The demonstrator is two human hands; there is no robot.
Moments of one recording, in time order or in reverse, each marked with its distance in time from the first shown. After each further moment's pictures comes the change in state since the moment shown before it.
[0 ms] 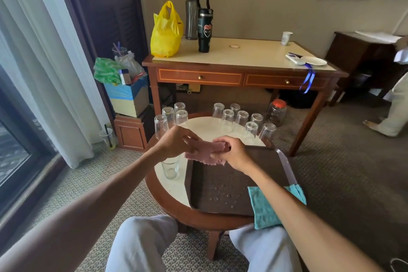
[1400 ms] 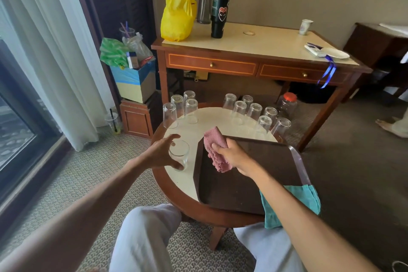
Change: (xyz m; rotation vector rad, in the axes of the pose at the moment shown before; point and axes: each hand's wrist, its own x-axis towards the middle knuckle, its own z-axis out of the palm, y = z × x) left_hand -0.027 -0.104 0.013 0.079 -0.122 -0.223; right_hand 0.005 -0.009 0.039 0.233 -0.164 0.301
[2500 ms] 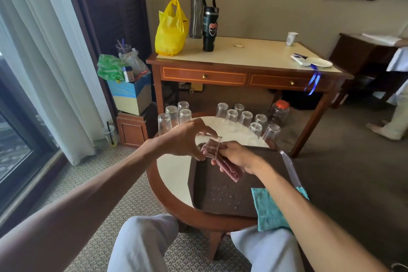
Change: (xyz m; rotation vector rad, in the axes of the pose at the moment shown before) left_hand -0.002 0.118 -0.043 0.080 -0.006 0.504; right_hand -0.037 -0.037 -0.026 -0.090 -0.167 0.047
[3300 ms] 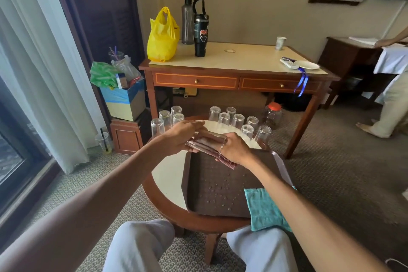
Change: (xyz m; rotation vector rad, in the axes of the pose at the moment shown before) left_hand 0.022 0.046 0.000 -0.915 0.136 -0.658; right_hand 0.003 -0.001 -0.020 -0.384 0.344 -0.250
